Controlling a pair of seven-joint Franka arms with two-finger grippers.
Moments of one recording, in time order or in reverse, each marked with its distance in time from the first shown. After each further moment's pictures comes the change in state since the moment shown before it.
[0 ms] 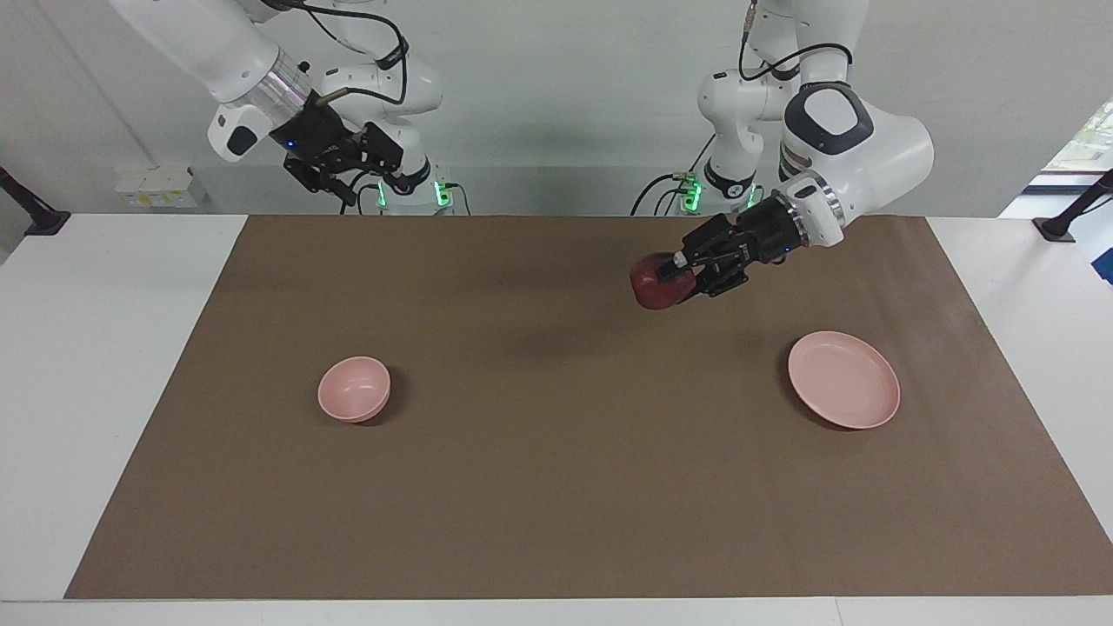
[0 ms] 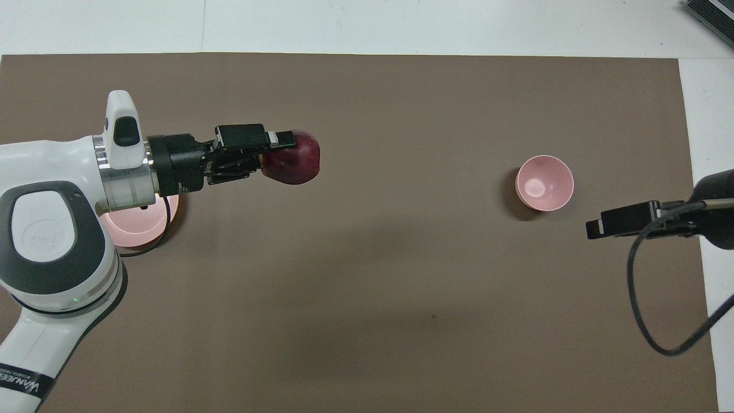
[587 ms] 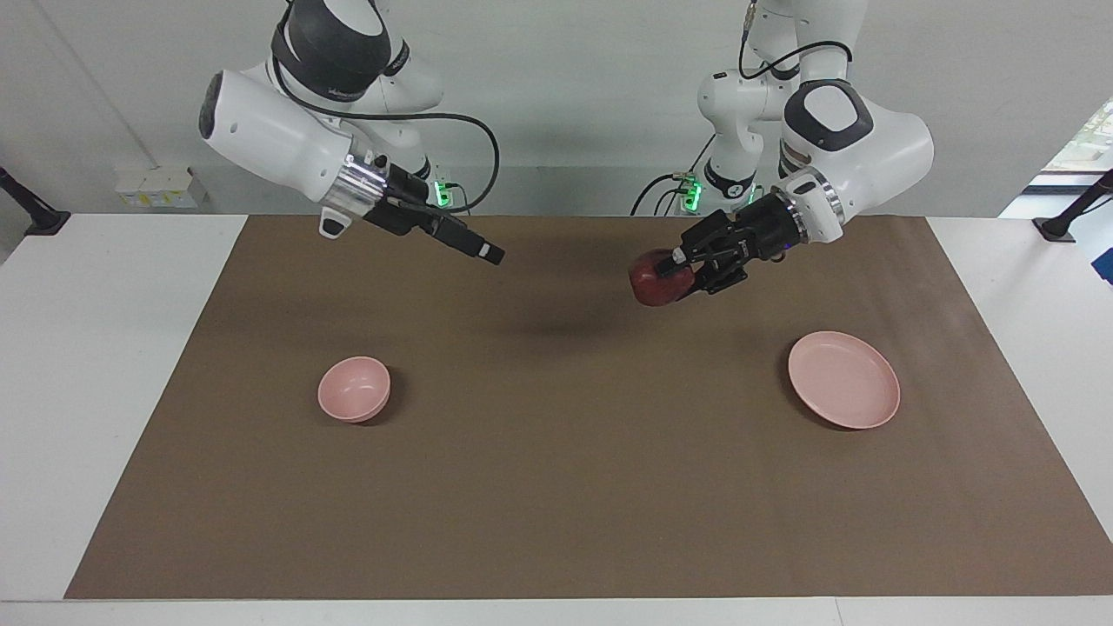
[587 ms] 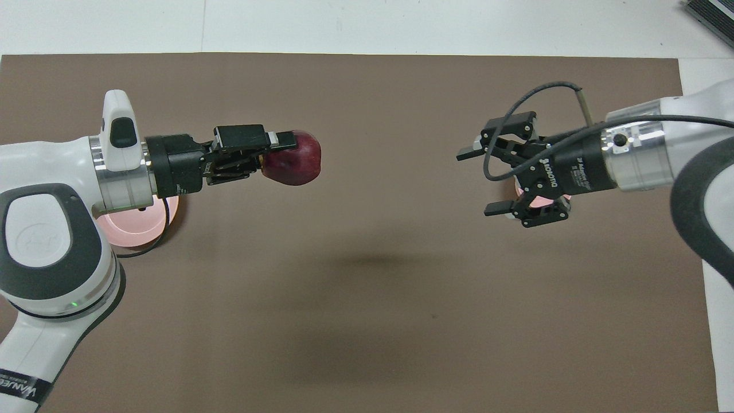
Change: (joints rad) left arm 0.000 -0.002 -0.001 0.000 0.000 -0.004 0.000; right arm 0.135 0.179 0.010 -0.011 0.419 0.316 0.602
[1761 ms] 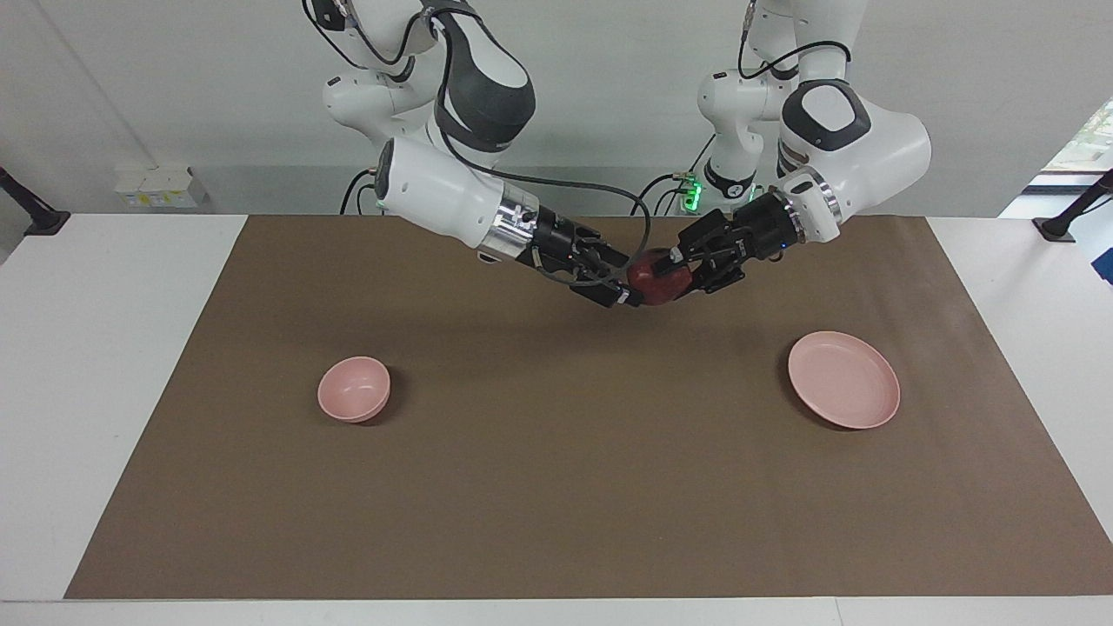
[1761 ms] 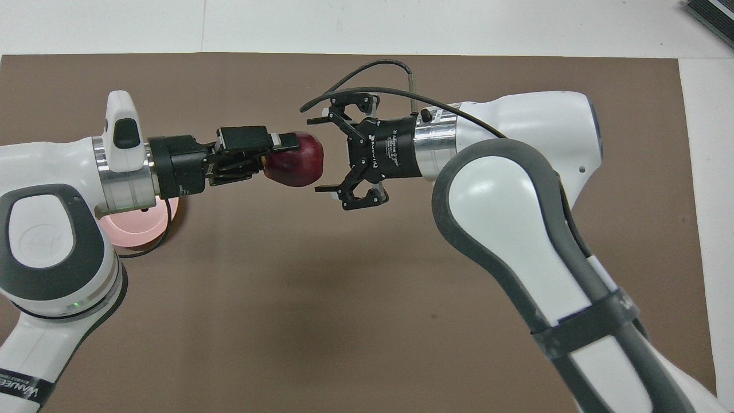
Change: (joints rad) left arm -0.005 0.000 -0.002 0.000 0.000 0.000 0.000; right arm 0.277 0.205 0.005 0.133 0.233 0.358 0.334
